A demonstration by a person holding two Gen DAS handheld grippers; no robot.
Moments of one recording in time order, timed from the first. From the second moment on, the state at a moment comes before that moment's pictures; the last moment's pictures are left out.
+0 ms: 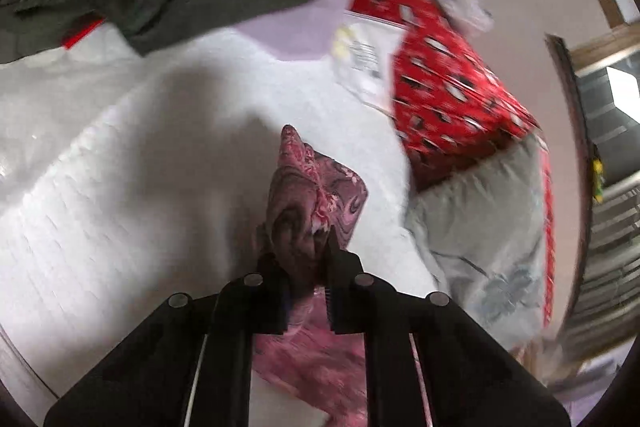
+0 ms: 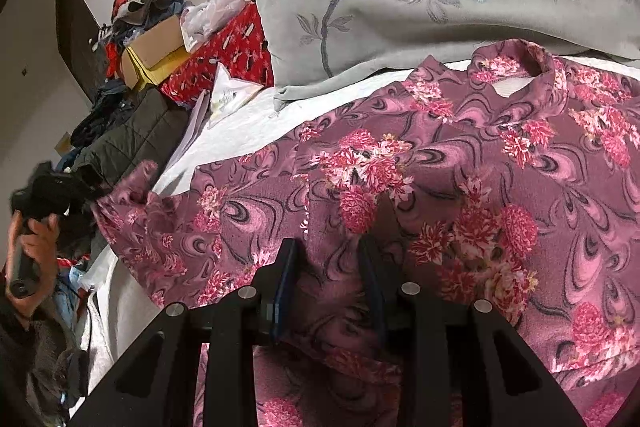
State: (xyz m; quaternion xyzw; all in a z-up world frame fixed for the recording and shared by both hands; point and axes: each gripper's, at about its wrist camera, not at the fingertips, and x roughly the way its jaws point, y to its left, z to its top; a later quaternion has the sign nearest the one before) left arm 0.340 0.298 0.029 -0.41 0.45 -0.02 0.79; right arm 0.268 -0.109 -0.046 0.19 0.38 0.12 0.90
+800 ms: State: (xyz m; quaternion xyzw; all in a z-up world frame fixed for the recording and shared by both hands) left arm 0.296 0.024 0.085 -0.32 0.50 -0.20 0.78; right arm 0.189 -0.257 -0.053 0.13 0.37 -0.01 0.92
